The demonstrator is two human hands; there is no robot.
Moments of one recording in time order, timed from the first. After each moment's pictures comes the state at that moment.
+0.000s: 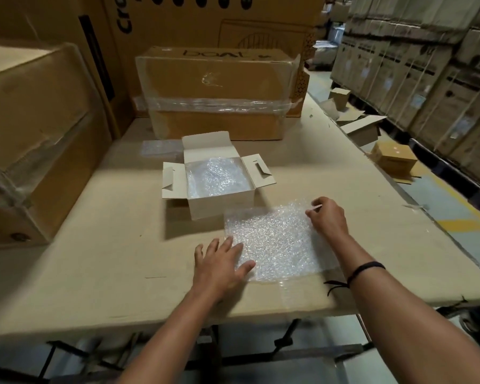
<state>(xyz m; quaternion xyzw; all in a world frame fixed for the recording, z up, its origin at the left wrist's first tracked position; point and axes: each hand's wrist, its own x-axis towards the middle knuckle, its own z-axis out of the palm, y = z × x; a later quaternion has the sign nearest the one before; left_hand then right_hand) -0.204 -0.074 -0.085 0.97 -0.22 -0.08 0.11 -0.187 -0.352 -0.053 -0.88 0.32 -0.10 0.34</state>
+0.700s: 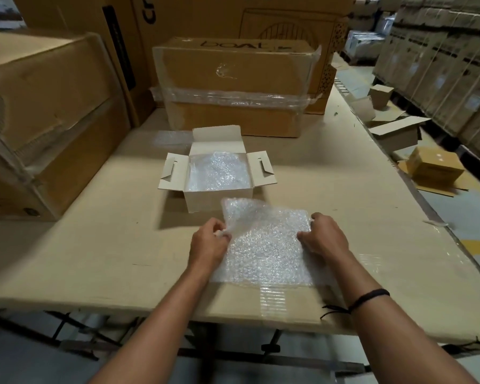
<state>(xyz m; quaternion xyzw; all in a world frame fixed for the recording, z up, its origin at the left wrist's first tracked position) -0.187 -0.113 -0.069 0.89 0.04 0.00 0.46 -0.191 -0.371 -0.077 -0.95 0.22 0.01 0.23</state>
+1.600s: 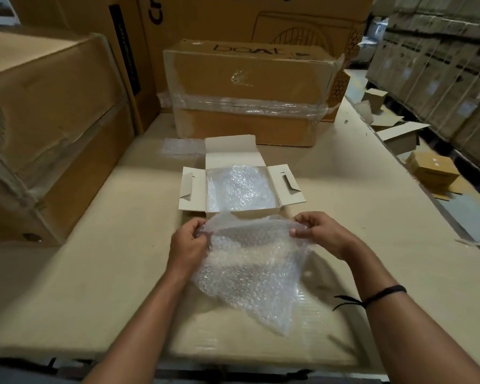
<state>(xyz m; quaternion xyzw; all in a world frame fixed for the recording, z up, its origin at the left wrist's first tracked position) -0.118 -0.020 -0.063 0.81 -0.02 0.03 0.59 -0.132 -0.323 -0.040 -0.80 0.03 0.13 0.59</state>
